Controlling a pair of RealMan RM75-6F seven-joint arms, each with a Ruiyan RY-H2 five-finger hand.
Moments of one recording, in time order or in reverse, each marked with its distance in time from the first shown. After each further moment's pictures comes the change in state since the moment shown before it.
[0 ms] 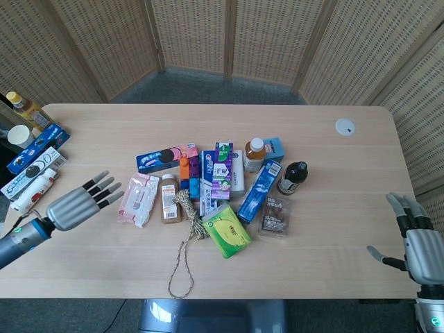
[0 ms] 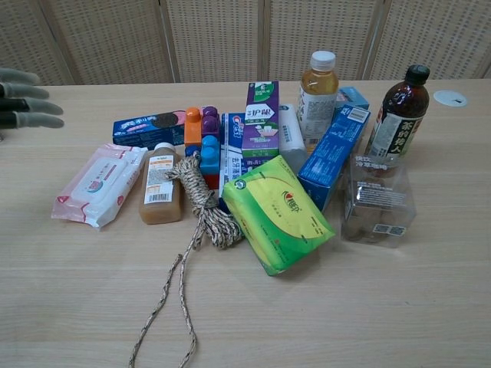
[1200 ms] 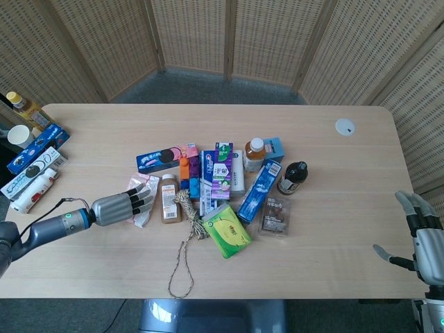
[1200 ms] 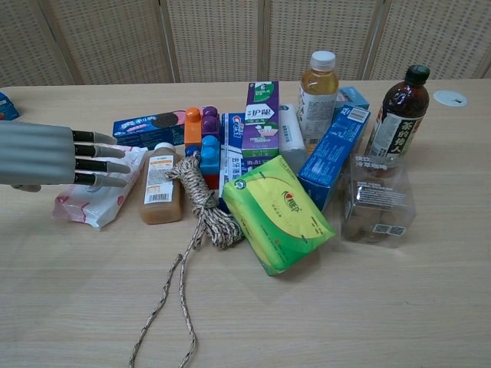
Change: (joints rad) left arm -0.203 -0.306 0.214 0.435 0.069 -0.032 0.025; right arm -0.010 0.029 0.008 0.002 0.005 0.014 0.070
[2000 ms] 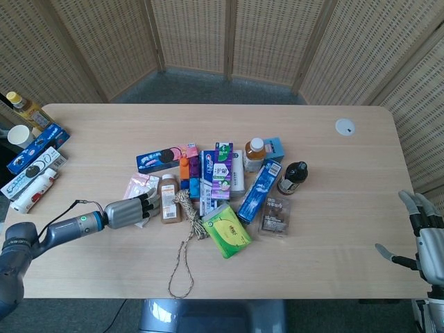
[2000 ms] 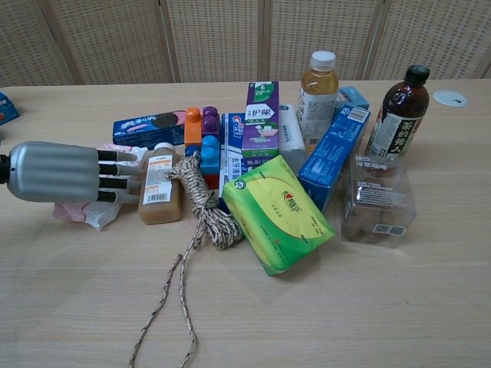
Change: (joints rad) left arm -0.007 -0.149 0.070 0.165 -0.032 -0.005 0.041; right arm -0.001 0.005 0.004 0.005 0.007 -0.002 0.020
